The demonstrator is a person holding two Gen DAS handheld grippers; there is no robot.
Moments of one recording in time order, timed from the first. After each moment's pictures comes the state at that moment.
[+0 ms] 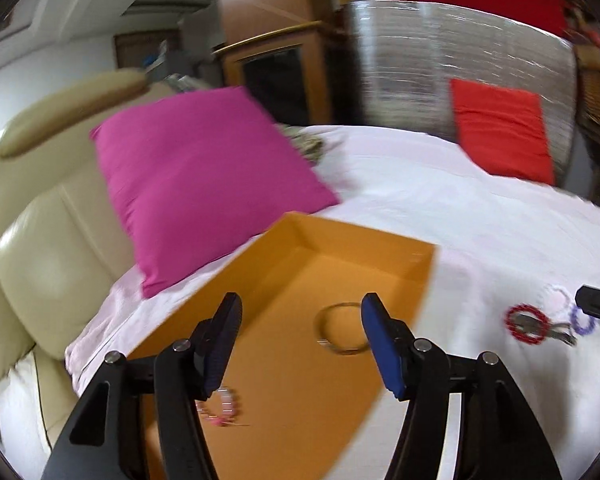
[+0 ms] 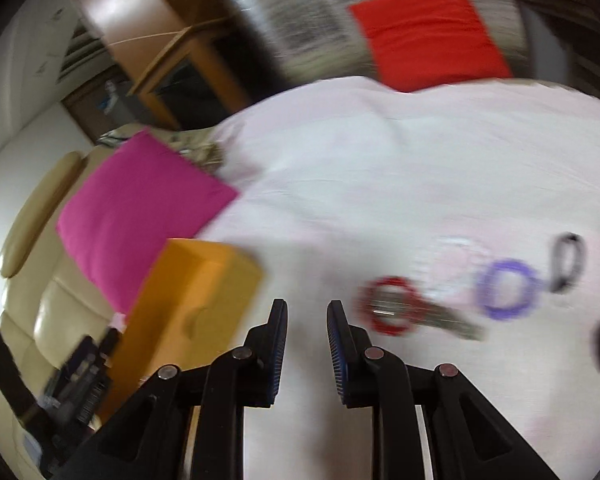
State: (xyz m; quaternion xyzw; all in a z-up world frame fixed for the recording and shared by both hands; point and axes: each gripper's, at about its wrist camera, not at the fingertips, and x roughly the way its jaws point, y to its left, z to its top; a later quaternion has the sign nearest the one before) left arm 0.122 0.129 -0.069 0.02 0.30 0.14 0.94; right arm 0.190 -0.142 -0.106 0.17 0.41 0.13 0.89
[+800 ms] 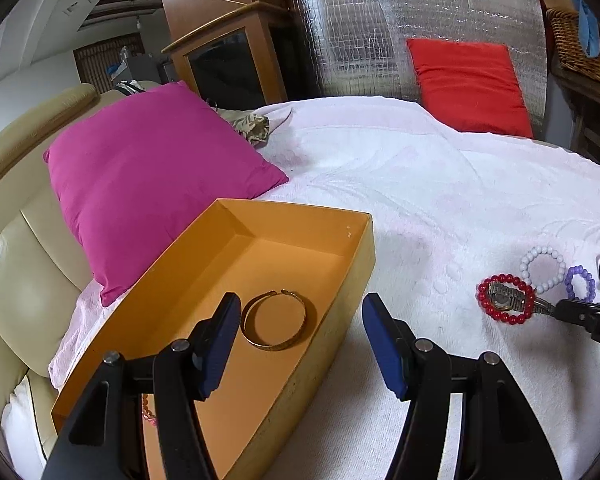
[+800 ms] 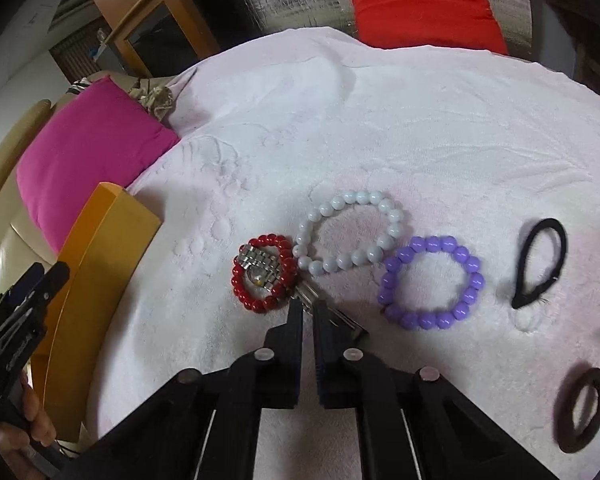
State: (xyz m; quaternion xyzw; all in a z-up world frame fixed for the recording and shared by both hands) left arm 0.156 0.077 -0.095 0.07 0.35 0.11 0.93; right arm 0.222 -0.178 -0.164 0.09 0.46 0.14 0.87
